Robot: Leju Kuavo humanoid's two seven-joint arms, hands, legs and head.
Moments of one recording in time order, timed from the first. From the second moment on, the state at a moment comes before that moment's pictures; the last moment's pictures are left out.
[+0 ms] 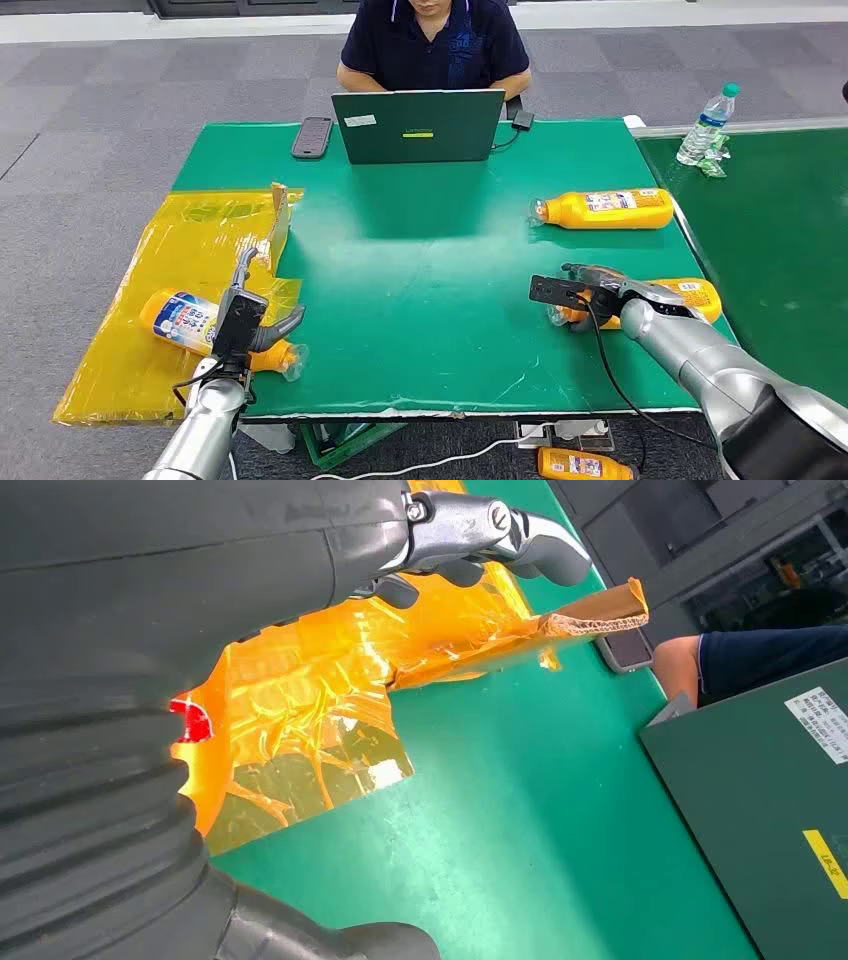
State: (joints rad) left arm -0.34 -0.06 0.06 -0.72 -0.25 0.21 -0.71; right arm -0.83 -0.30 0.94 -0.48 0.25 0.22 -0.22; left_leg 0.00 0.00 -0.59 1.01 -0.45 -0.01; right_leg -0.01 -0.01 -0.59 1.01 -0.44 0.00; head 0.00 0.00
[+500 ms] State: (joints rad) left arm -0.32 -0.06 0.06 -0.74 -0.24 0.21 -0.71; right arm -0.82 -0.28 0.90 -0.46 0.27 0.19 -0.25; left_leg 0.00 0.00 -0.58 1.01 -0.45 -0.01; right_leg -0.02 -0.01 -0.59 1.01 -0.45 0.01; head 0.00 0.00
